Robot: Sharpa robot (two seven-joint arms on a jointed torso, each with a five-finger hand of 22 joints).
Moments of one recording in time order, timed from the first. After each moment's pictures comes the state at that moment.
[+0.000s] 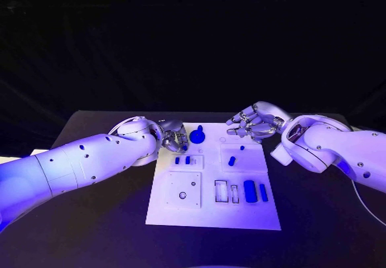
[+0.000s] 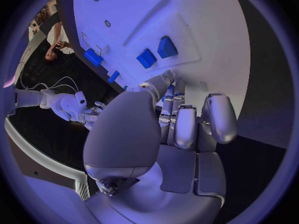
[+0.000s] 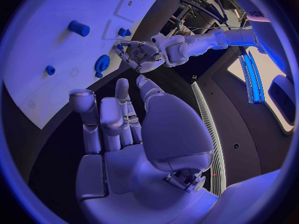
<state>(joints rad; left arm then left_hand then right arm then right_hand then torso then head) 1.23 -0.60 -0.01 1.28 -1.37 -0.06 -0.20 1.43 -0.19 0.46 0.04 0.10 1.09 0.15 0.12 0.07 1.18 0.07 0.18 0.07 1.47 -0.02 1.36 1.13 0.08 1.47 0.08 1.20 1.31 1.30 -0.92 -0.05 1.61 -0.88 -0.28 0.00 1.30 -0.08 0.14 0.10 0.24 0.99 0.15 0.07 0.07 1.14 0.06 0.63 0.71 1.45 -0.02 1.13 1.06 0.12 1.18 0.09 1.17 0.82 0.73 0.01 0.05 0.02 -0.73</state>
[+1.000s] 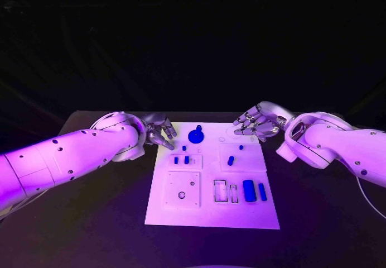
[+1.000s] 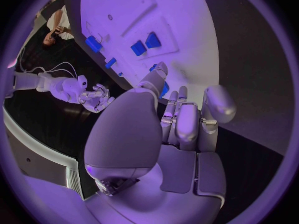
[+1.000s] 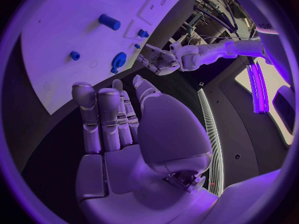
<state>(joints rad) 1.26 -0.70 0.00 1.32 -1.22 -0.08 -0.21 1.47 -0.16 0.18 0.03 0.10 0.95 0.16 0.09 0.07 1.04 0.10 0.14 0.07 1.46 0.01 1.31 1.03 0.10 1.44 0.11 1.00 1.26 1.30 -0.92 -0.05 1.54 -0.99 -0.26 -0.04 1.38 -0.06 0.15 0.11 0.21 1.00 0.16 0.09 0.07 1.08 0.08 0.31 0.39 1.41 0.00 0.92 0.88 0.14 1.17 0.10 1.11 0.75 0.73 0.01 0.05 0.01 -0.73</state>
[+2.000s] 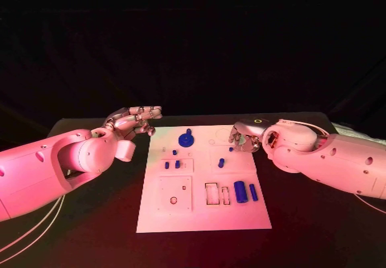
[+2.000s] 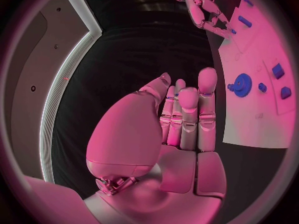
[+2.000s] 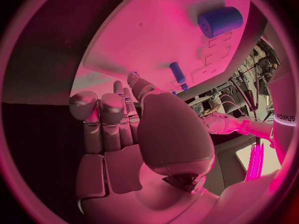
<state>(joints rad) 1.25 -0.86 -0.01 1.49 0.11 -0.22 0.23 1.43 -0.12 0.29 0.07 0.10 1.06 0.14 0.13 0.07 1.19 0.07 0.26 0.10 1.28 -0.01 1.10 0.67 0.16 1.29 0.09 0.61 1.05 1.24 -0.84 -0.05 1.47 -1.70 -0.14 -0.21 1.43 -0.09 0.31 0.05 0.08 1.09 0.13 0.09 0.07 1.14 0.07 0.13 0.16 1.46 -0.01 1.01 0.97 0.14 1.24 0.09 1.19 0.88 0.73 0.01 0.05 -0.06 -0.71</state>
